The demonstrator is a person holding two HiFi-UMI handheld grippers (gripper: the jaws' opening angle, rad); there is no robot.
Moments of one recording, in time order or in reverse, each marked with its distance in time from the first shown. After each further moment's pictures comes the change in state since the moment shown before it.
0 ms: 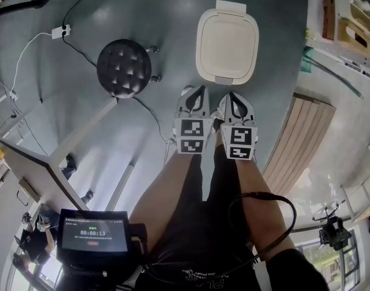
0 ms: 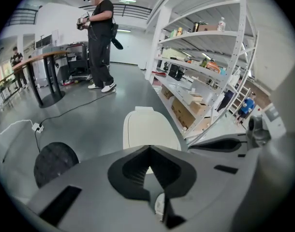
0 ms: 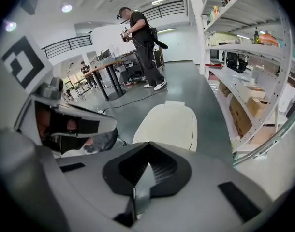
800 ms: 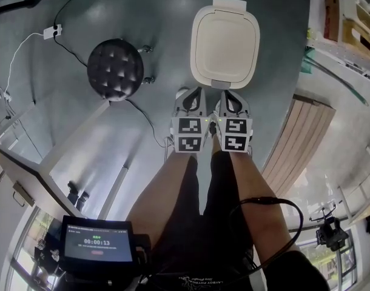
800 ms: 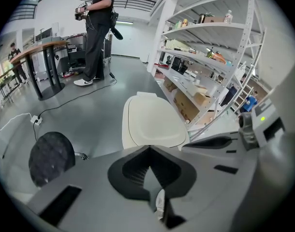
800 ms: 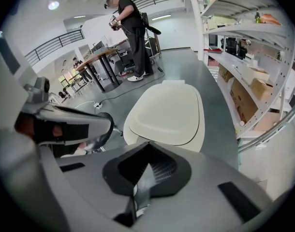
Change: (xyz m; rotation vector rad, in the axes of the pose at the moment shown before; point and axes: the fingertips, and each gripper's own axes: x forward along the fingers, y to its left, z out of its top) left arm 0.048 0.009 -0.044 -0.032 0.076 0.004; right arm 0.059 -0.015 -0.053 0.047 0.142 -0.002
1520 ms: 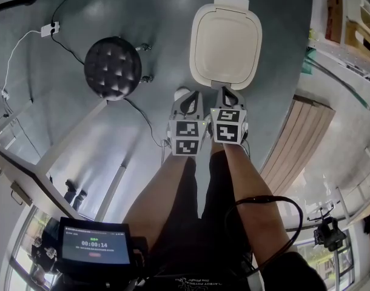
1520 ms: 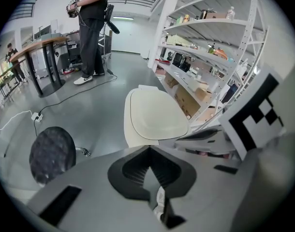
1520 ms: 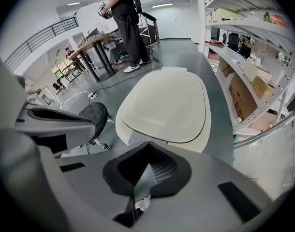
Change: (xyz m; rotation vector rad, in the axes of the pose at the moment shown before) left arm 0.005 0.006 -0.022 -0.004 0.045 0.004; right arm 0.031 -0.002 -0.008 0.001 0.128 -0.049
